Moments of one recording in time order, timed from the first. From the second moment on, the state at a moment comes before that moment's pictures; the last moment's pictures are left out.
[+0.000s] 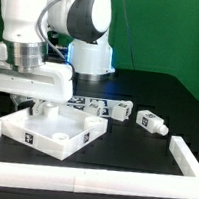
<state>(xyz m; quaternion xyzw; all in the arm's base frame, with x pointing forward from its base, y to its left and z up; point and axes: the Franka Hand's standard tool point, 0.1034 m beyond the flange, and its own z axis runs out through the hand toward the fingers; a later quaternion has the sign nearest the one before) 0.425 -0.168 0.014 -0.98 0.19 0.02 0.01</state>
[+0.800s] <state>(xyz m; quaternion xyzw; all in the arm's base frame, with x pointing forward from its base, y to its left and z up) 0.451 -0.140 0.017 -0.97 0.22 0.02 0.02</state>
